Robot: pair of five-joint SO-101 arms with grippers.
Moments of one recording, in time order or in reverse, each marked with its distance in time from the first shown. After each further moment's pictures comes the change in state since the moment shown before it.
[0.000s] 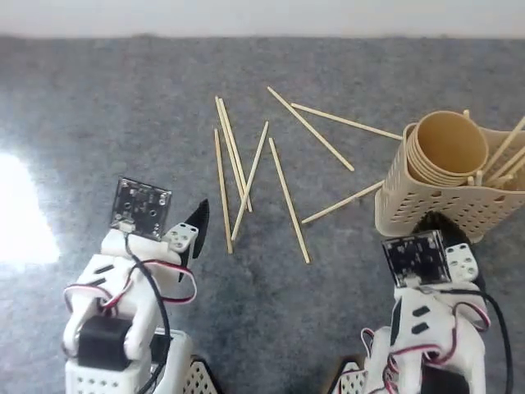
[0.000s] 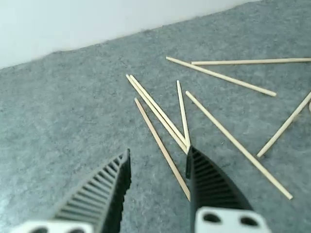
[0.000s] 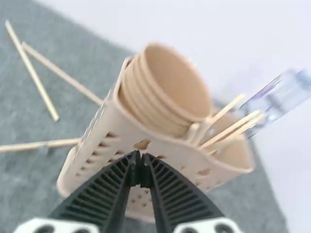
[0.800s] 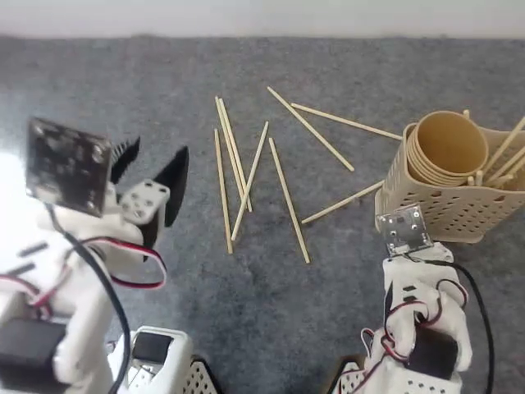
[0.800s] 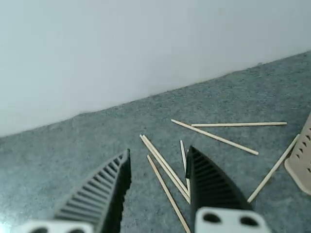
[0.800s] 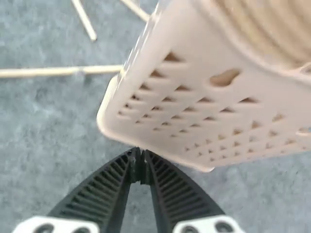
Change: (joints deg) left arm 0.4 27.3 -52.6 17.3 0.2; right arm 0.0 0.7 19.2 0.3 -0.2
